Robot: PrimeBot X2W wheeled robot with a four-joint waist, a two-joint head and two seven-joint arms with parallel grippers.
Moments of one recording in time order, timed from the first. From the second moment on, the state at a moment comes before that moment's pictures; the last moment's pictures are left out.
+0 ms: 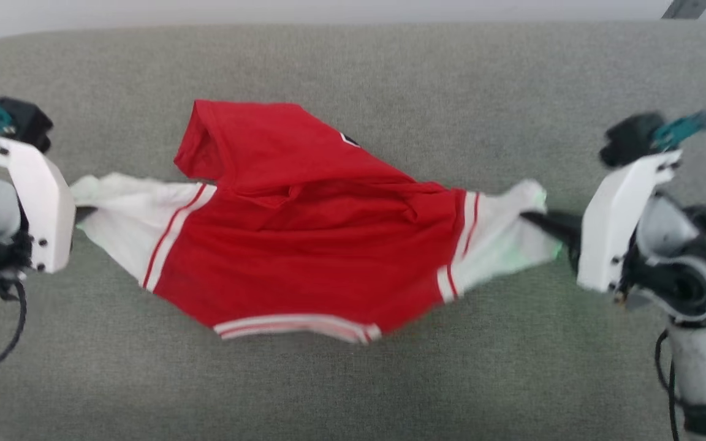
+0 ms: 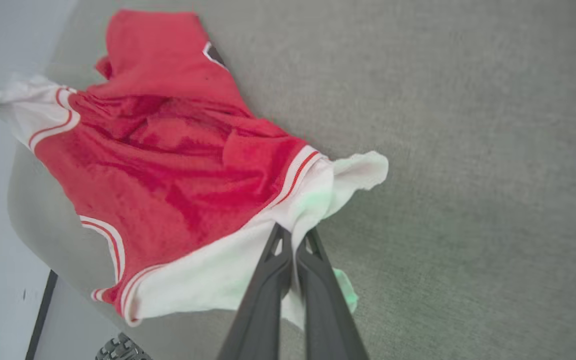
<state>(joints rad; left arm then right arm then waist) -0.87 0.84 -0.83 0.49 -1.06 -0.13 0.63 -0.47 -0.22 0.08 0.02 0.65 0.13 1.05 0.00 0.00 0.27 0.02</state>
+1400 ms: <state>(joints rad) -1.31 0.76 -0.72 0.46 -1.06 -0.04 0.73 -1.07 -0.06 -0.22 0.26 0.45 0.13 0.82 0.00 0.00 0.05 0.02</state>
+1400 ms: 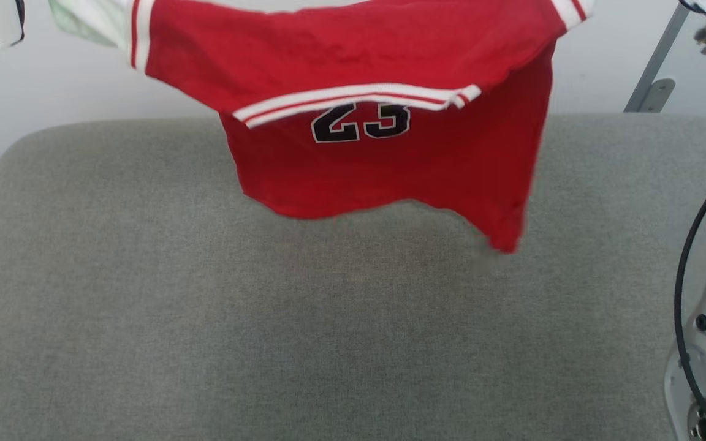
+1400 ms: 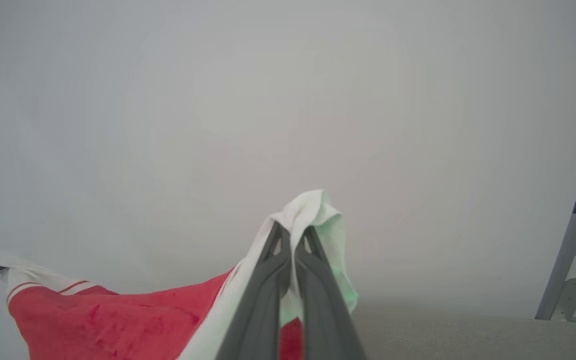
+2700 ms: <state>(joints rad) -1.35 0.55 -0.90 0.91 -0.94 -0.13 0.11 -1.27 -0.13 0.24 1.01 0.38 0.13 0.01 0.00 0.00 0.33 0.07</state>
